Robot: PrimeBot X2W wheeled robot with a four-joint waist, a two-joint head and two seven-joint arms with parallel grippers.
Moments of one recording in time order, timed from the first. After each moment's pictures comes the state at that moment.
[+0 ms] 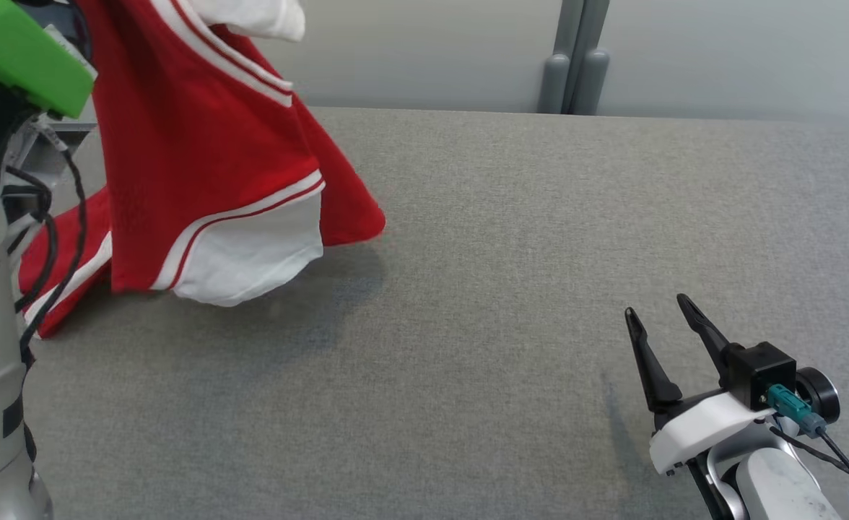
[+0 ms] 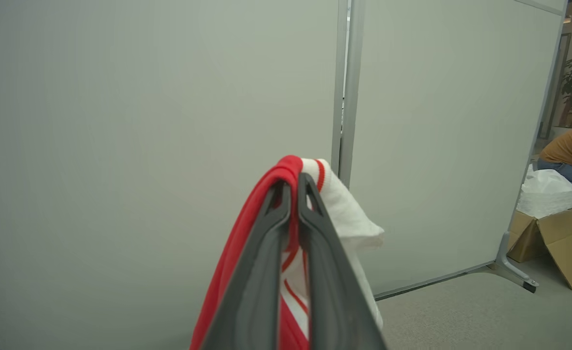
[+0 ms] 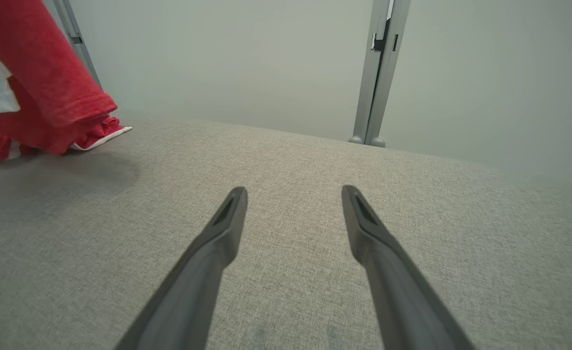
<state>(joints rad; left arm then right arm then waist) -0.85 0.23 -0.09 -0.09 -0.68 -0.12 0.49 -0.01 -0.10 0.17 0.21 0.07 0.08 -0.25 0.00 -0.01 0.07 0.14</state>
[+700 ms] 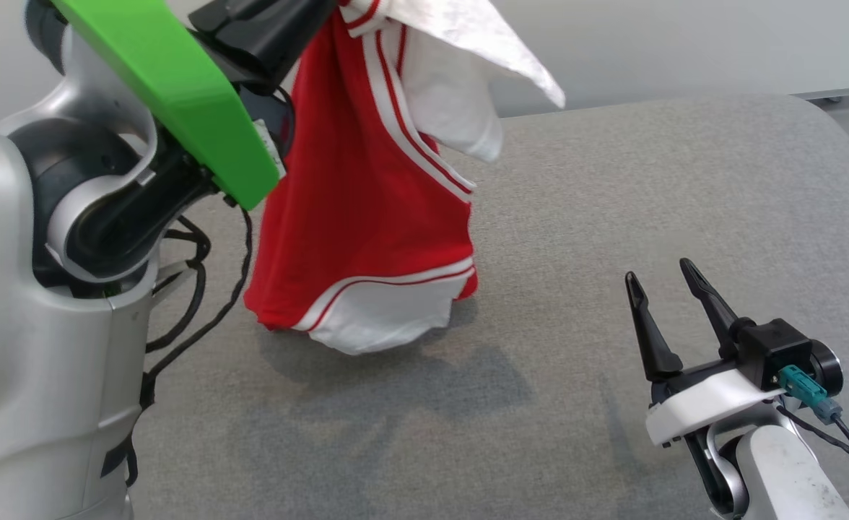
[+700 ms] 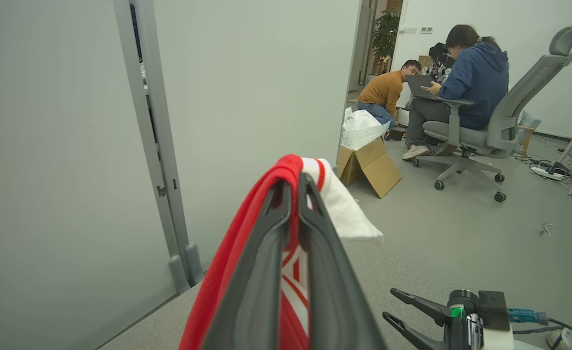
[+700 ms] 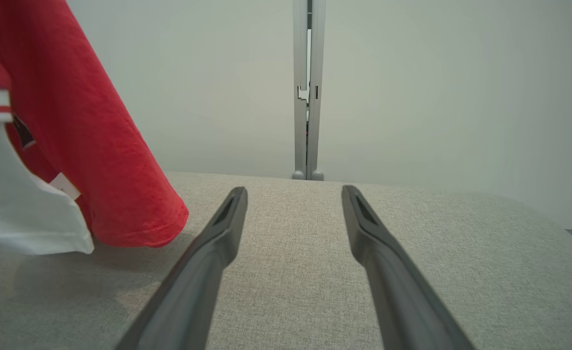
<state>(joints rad) -0.82 0.13 -0.26 -0.20 -0.85 -0.12 0.70 -0.03 -0.08 0.16 0.14 0.08 0.08 -0.25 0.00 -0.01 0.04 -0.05</state>
